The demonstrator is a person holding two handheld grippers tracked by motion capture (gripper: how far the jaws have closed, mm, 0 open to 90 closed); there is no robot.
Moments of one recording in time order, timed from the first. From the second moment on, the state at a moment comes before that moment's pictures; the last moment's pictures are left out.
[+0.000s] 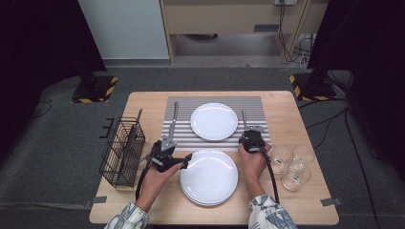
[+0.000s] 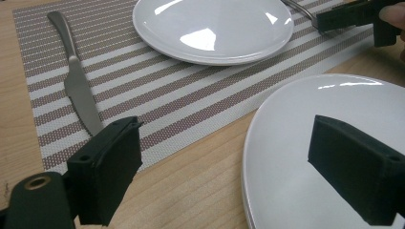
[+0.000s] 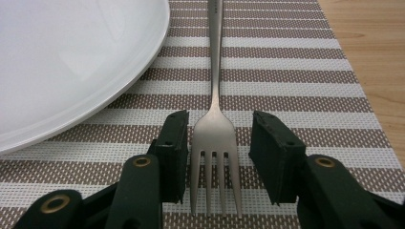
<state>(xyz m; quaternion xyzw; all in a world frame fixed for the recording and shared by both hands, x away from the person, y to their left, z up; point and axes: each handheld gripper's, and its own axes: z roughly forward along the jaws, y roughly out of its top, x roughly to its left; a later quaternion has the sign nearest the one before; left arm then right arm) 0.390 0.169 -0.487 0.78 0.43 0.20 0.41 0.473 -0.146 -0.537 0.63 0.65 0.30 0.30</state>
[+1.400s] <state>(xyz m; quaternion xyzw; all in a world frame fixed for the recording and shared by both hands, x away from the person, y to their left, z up) 0.389 0.167 -0.487 0.78 0.43 0.20 0.41 0.476 -0.148 -0.536 0.63 0.65 0.31 0.30</state>
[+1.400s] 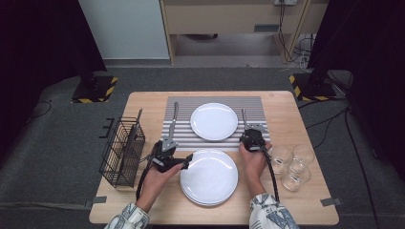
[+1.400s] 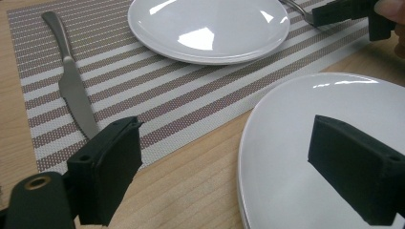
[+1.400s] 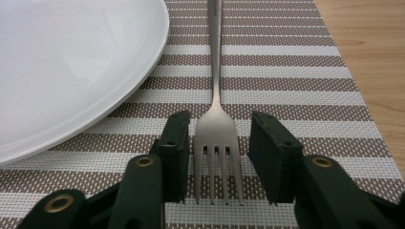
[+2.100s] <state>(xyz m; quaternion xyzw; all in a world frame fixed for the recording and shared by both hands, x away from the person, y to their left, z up) 0.388 0.166 -0.486 0.78 0.43 0.20 0.41 0.470 -0.144 -0.537 0.63 0.65 0.31 0.29</state>
